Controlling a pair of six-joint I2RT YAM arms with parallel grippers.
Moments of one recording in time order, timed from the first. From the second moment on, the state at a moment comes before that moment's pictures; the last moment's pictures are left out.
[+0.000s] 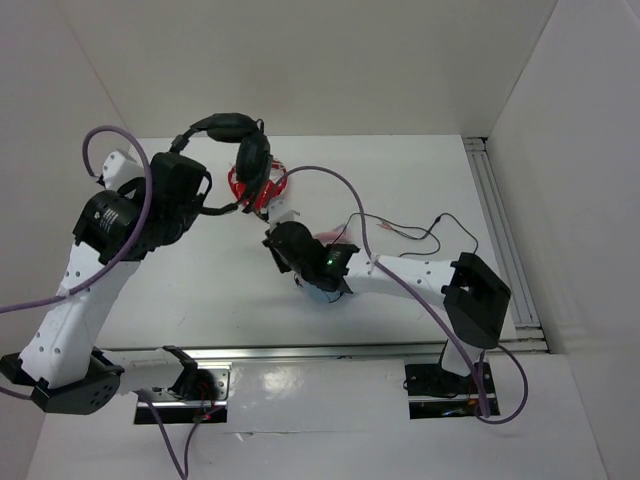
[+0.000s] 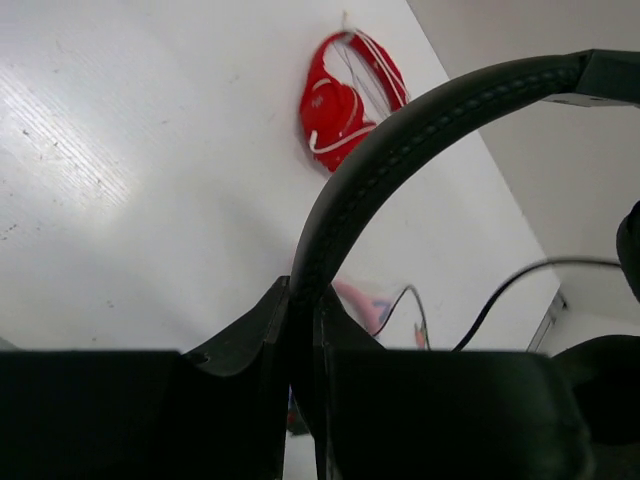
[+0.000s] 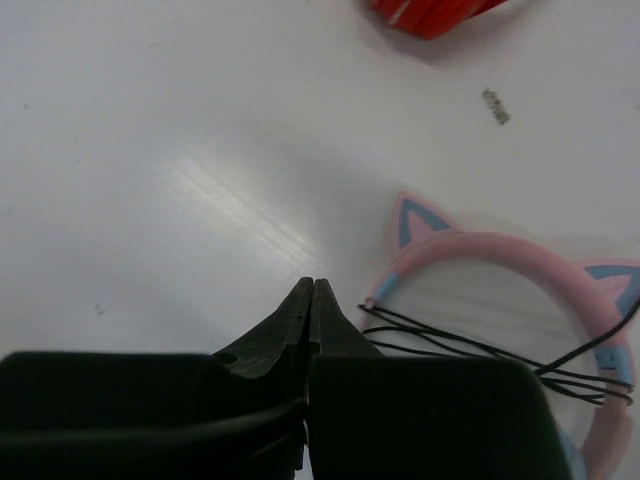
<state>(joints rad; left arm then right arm) -0.56 1.22 1.79 -1.41 -0.69 -1.35 1.04 1.68 1.20 -0.07 0.41 0.25</state>
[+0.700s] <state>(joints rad) -0.40 1.21 1.42 -1.42 -0.80 -1.52 1.23 1.84 1.47 -0.30 0.33 0.23</state>
